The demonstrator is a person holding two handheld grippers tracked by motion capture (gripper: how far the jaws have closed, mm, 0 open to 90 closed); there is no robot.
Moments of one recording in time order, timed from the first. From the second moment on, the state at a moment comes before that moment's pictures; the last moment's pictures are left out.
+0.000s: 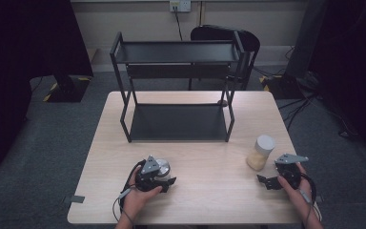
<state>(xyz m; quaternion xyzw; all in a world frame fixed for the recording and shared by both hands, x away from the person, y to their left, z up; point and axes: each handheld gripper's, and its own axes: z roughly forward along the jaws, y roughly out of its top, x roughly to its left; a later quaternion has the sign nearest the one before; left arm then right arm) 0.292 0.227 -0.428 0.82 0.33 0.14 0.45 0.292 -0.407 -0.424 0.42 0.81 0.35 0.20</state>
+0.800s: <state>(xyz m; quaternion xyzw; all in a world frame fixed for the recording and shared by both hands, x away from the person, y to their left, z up) 0.329 0.225 -0.394 0.81 0.35 0.14 0.45 0.292 -0.407 -0.424 0.42 0.81 0.35 0.20</state>
